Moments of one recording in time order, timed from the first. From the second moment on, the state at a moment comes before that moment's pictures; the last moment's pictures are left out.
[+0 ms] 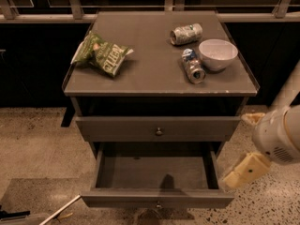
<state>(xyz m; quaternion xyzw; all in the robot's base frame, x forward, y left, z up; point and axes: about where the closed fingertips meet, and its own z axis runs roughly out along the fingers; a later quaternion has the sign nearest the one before) 0.384 -0.203 0.831 -0.47 0.84 0.09 0.25</state>
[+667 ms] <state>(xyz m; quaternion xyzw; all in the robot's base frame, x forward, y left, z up) 0.384 -0.181 0.722 -0.41 0.86 0.11 0.27</state>
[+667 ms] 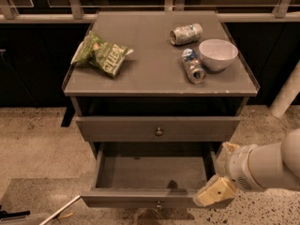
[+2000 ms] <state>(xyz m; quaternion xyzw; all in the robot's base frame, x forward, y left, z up) 0.389 -0.179 0.687 -0.37 0.88 0.08 0.29</state>
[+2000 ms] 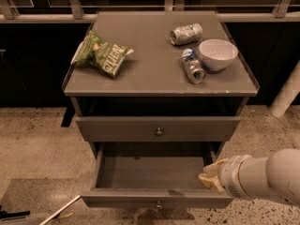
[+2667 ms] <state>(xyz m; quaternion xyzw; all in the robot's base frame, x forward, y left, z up) 0.371 -0.164 0.638 -0.27 0.89 0.13 0.34</state>
